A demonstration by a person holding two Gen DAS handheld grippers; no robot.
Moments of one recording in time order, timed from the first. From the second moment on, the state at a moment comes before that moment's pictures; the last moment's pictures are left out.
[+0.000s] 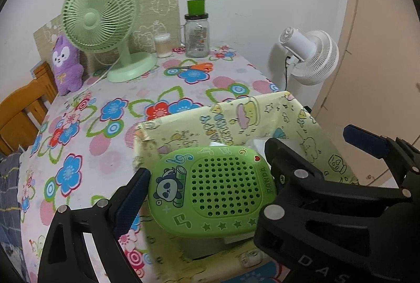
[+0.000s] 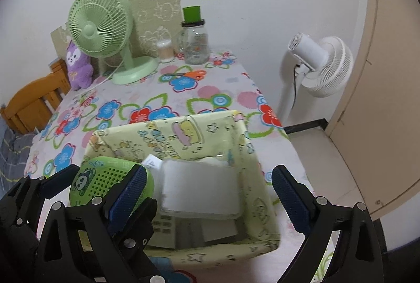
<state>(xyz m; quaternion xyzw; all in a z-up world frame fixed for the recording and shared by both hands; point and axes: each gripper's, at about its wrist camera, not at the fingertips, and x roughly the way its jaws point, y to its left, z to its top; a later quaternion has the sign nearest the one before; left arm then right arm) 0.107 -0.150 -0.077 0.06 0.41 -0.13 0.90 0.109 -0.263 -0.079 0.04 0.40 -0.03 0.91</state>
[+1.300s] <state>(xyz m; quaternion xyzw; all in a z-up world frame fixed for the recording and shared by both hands) 0.102 -0.166 -0.090 0.08 0.43 -0.13 0.89 0.104 -0.278 -0.095 0.06 0.42 -0.04 0.90</state>
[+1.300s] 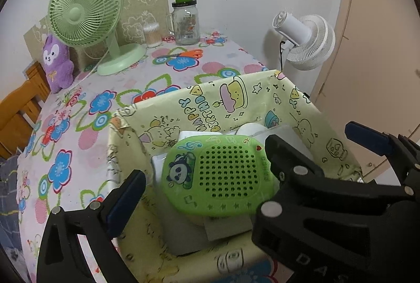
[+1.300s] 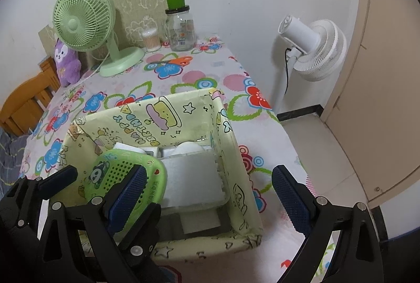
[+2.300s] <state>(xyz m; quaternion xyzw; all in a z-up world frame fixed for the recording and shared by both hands) 0.045 -0.067 -0.047 0.04 0.38 -0.07 0.92 0.056 -0.210 -0.056 0.05 0.39 0.00 0.92</state>
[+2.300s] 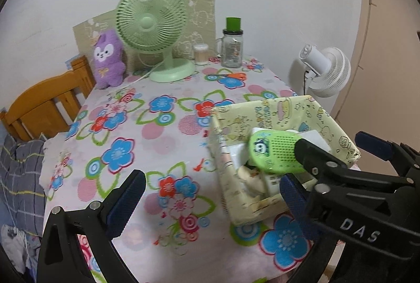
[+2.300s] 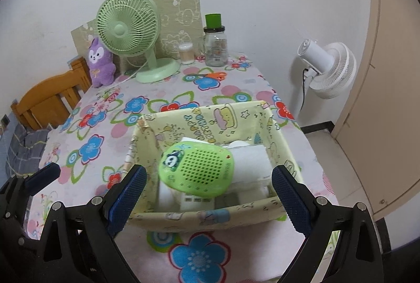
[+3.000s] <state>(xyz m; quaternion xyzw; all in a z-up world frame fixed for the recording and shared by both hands) 0.000 0.005 -0.010 0.02 0.32 -0.01 0.95 0.017 -0.177 -0.015 0.05 0.34 0.04 0.94</state>
